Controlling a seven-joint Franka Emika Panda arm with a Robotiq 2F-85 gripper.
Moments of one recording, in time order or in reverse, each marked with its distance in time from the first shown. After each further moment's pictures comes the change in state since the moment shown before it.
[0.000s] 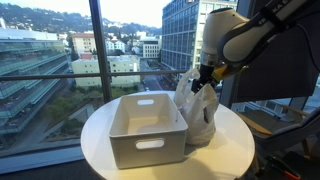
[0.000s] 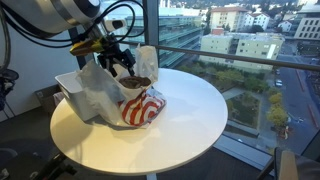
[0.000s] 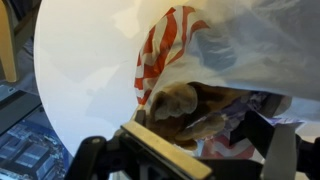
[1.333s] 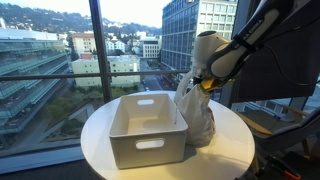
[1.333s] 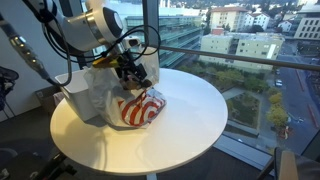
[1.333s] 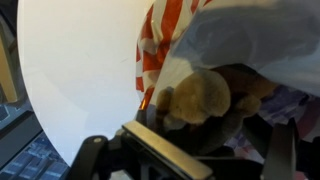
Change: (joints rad) arm 0.046 0.272 -0.114 0.150 -0.132 0.069 0.192
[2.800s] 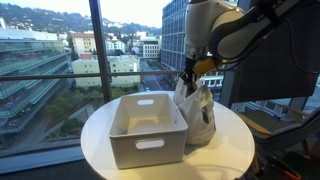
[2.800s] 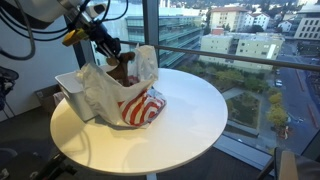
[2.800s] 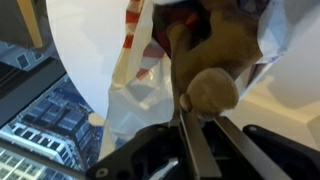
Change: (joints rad) arm 0.103 -0.244 0.109 -0.009 -0.158 -0.171 0.178
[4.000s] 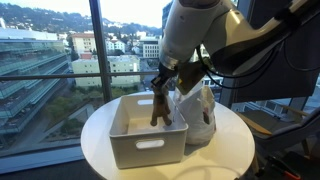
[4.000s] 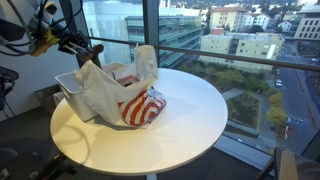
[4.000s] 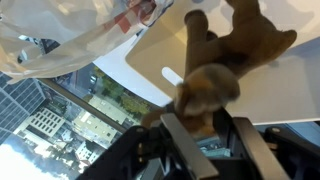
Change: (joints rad) arm 0.075 0.023 0.207 -0.001 -0.500 0.114 0.316
